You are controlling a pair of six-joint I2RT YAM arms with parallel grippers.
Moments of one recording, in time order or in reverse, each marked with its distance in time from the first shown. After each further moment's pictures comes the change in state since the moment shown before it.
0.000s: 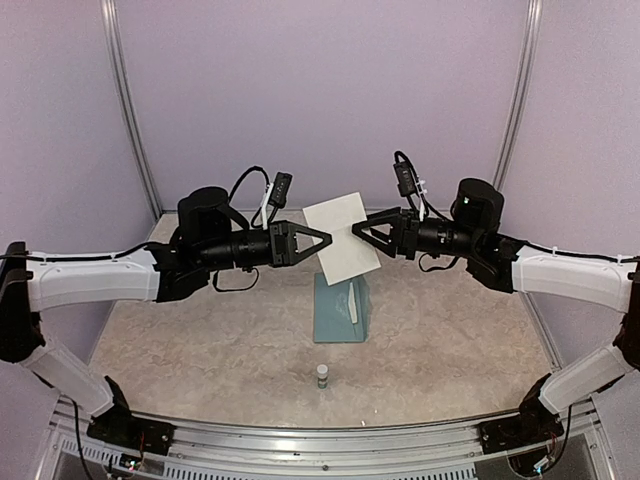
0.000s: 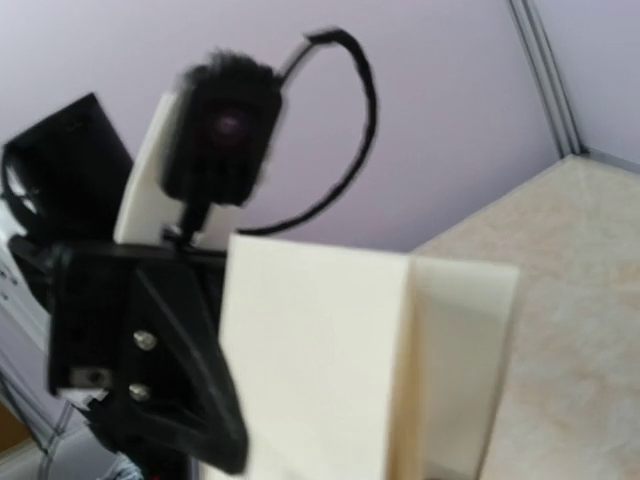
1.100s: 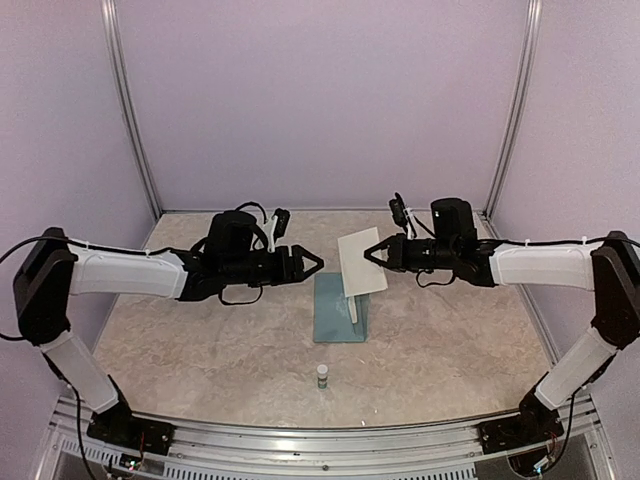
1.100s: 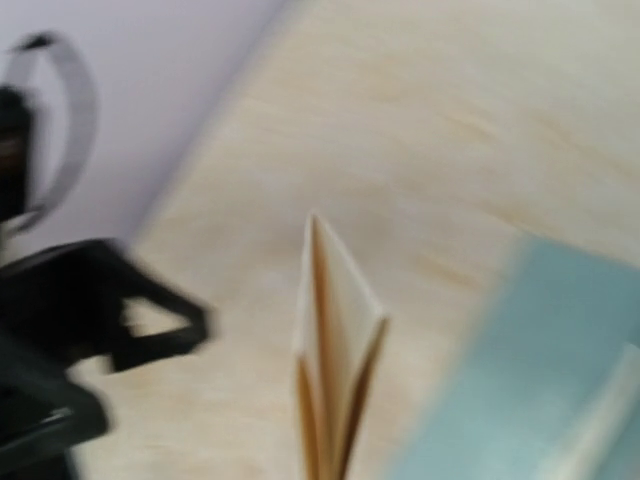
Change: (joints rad) left arm 0.076 0.147 -0.016 -0.151 -0.197 0.034; right arm -0.083 0.146 0.015 -0.230 0.173 0.112
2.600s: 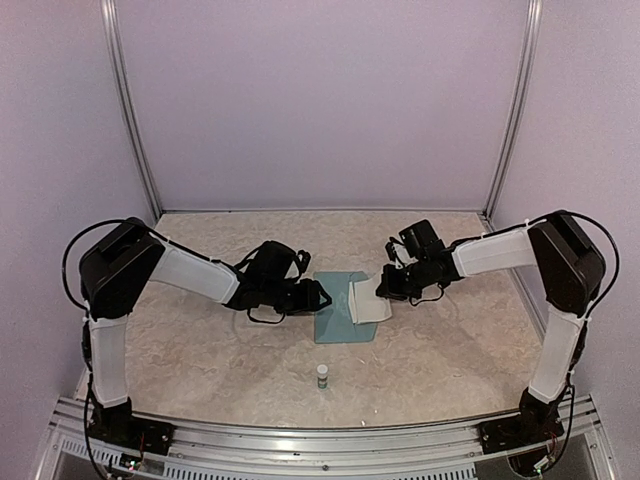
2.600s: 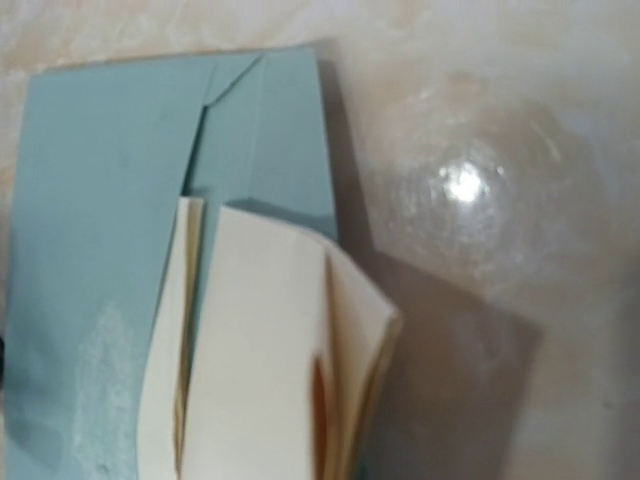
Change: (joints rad) left arm 0.001 0.434 0.160 -0.067 -0.045 -0.048; right arm -0.031 0.354 0.154 -0.358 0.282 -0.019
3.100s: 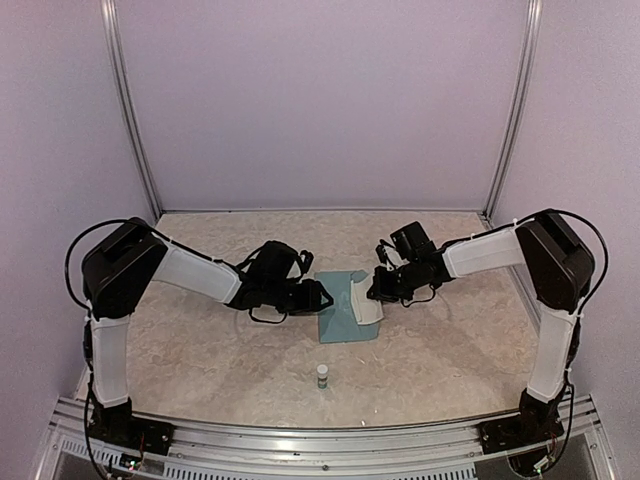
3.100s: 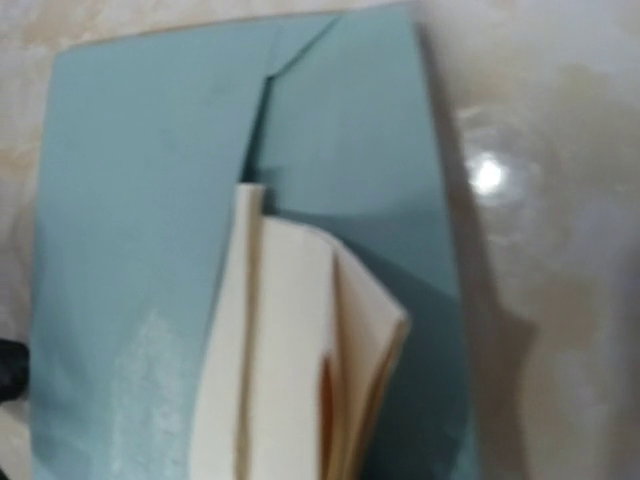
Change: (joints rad) left arm -0.002 0.013 0.015 -0.001 0.013 0.014; right arm 0.025 0.064 0.046 0.014 -0.036 0.005
